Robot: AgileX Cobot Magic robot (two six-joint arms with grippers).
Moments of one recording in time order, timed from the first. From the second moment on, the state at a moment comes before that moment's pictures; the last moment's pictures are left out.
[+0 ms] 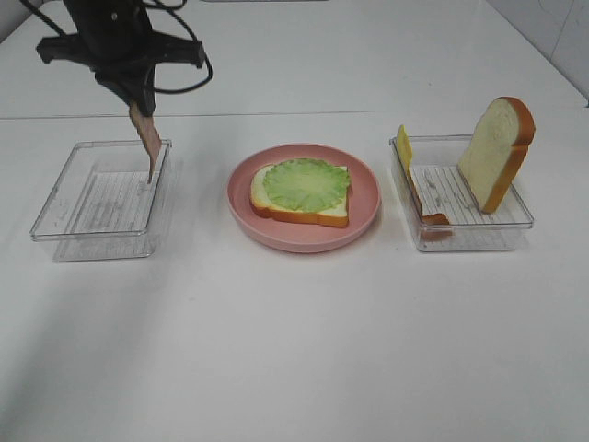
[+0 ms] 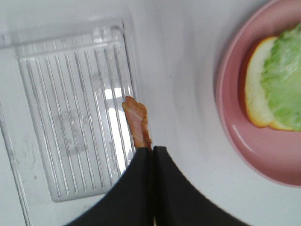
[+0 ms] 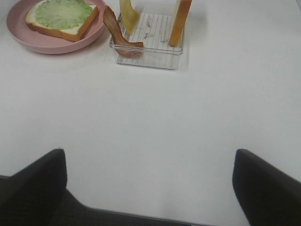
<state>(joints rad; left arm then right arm) -0.33 2.17 -2.02 0.01 1.21 -0.25 -0.01 0.00 -0.45 0.09 1.10 -0.08</state>
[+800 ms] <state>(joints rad) -0.33 2.18 -2.22 -0.38 1.18 -0.19 -0.01 0.00 -0.45 0.09 1.10 -0.08</state>
